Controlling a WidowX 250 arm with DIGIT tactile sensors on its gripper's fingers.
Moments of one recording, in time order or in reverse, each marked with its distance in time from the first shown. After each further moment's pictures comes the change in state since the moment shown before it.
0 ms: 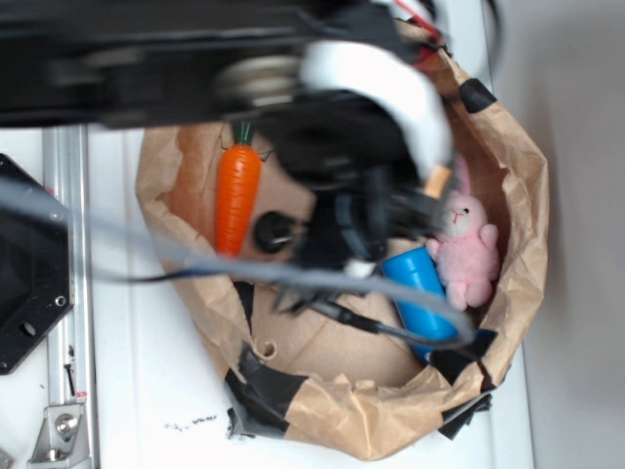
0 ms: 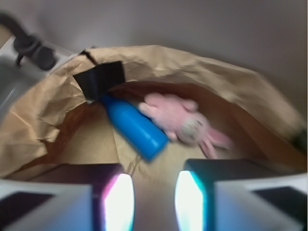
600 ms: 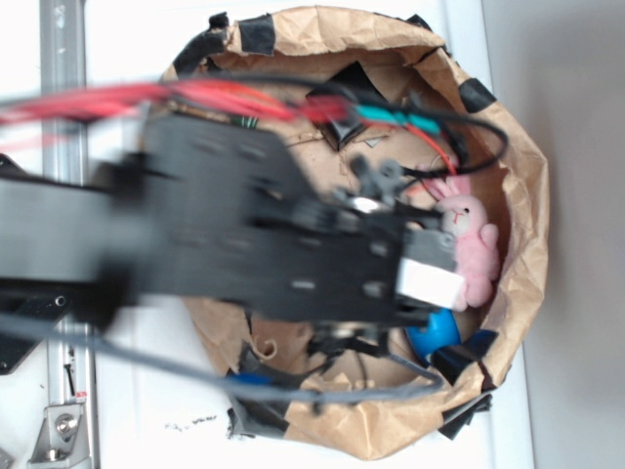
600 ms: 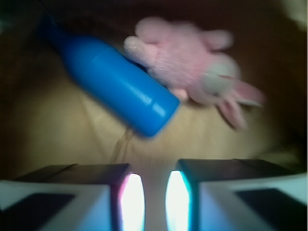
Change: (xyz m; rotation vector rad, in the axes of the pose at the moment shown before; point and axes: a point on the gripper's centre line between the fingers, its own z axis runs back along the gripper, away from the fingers) arm -0.012 -0.024 -0.016 0.207 0.202 0.214
